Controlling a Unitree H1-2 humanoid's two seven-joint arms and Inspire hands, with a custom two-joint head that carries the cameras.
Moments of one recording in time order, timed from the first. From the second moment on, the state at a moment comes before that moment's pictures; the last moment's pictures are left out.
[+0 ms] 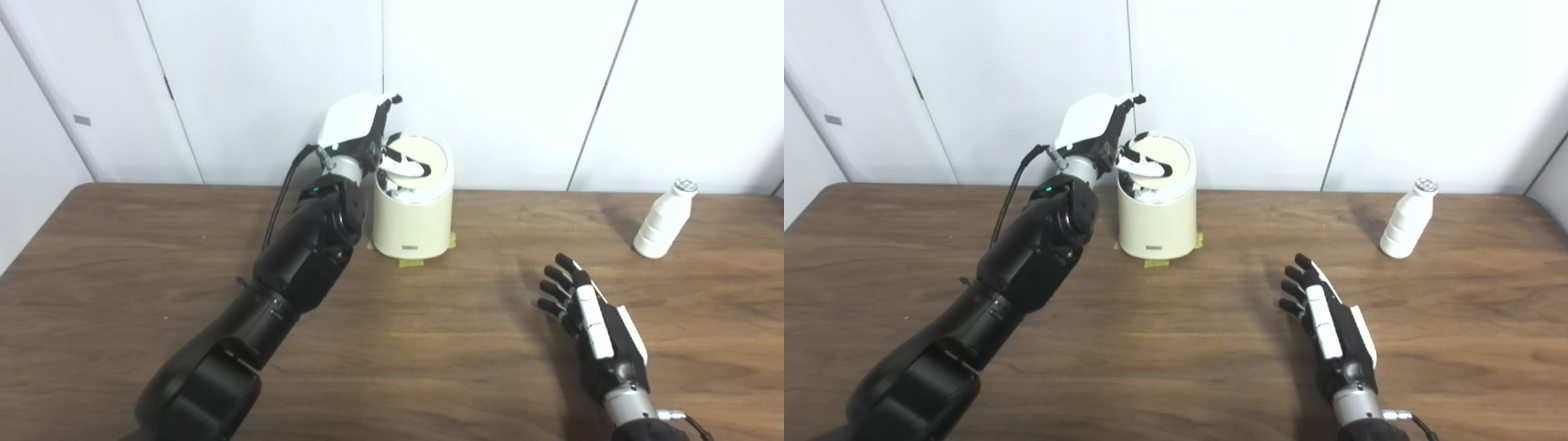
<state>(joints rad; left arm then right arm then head) -0.87 0.15 -0.43 0.43 0.74 0.41 0.01 0.04 -0.04 -0.04 -0.28 0.06 0.30 0.00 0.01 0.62</state>
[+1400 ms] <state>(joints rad) -0.86 0.15 -0.35 0.40 0.74 0.39 -0.04 0.04 -0.04 -0.04 -0.28 0.05 0.30 0.00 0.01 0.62</state>
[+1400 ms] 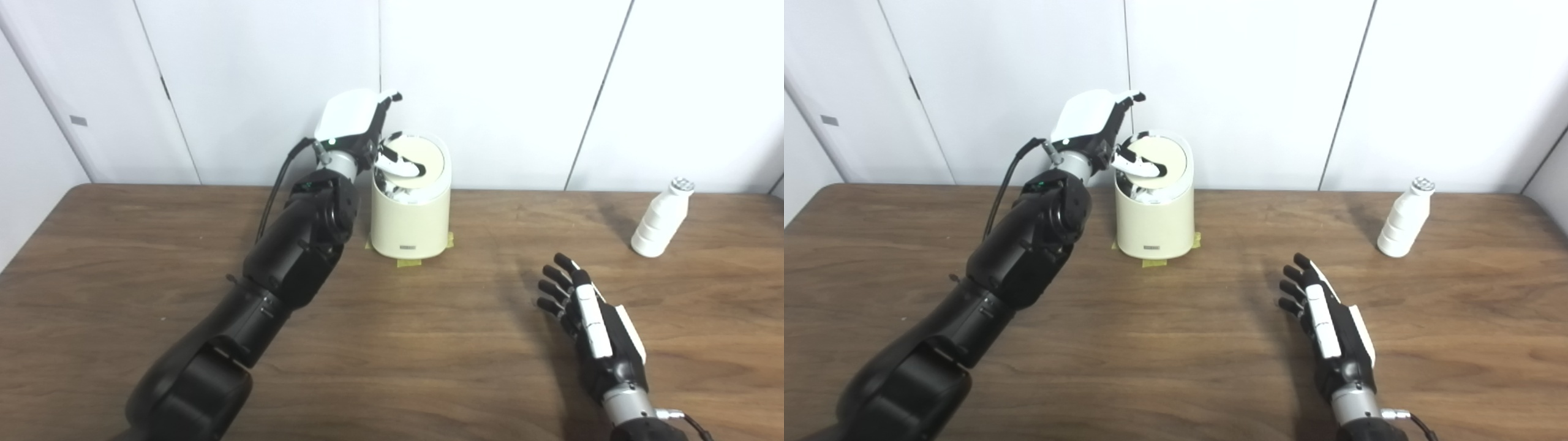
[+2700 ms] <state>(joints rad) -0.88 0.19 -0.42 0.37 0.79 0.38 -0.05 0.04 -0.05 -0.03 -0.28 0.05 0.30 0.00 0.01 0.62</state>
